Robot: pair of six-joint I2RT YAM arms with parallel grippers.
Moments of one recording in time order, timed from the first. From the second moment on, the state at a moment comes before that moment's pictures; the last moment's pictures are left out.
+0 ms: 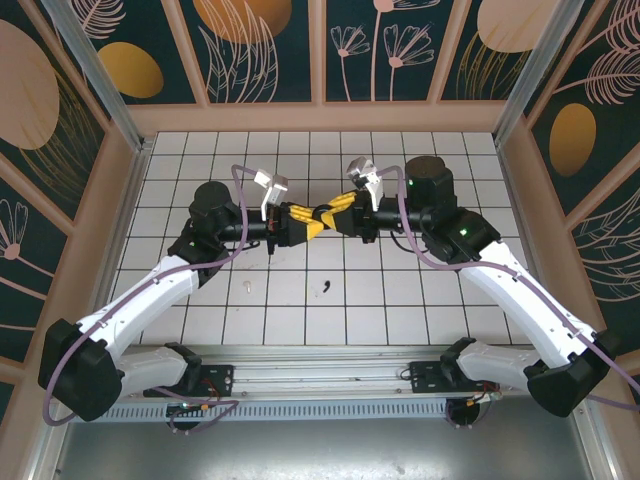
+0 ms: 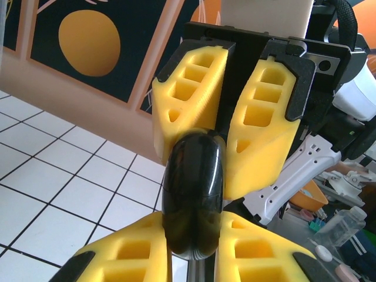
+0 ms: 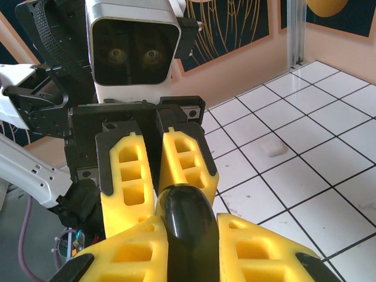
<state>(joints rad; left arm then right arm) -0.55 1.19 0.87 0.33 0.98 -0.47 0.66 1.14 1.23 -0.41 -0.66 0.05</state>
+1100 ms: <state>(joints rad) -0.56 1.07 0.77 0.29 0.79 -0.40 0.69 1.09 1.00 -0.07 -0.68 0.31</state>
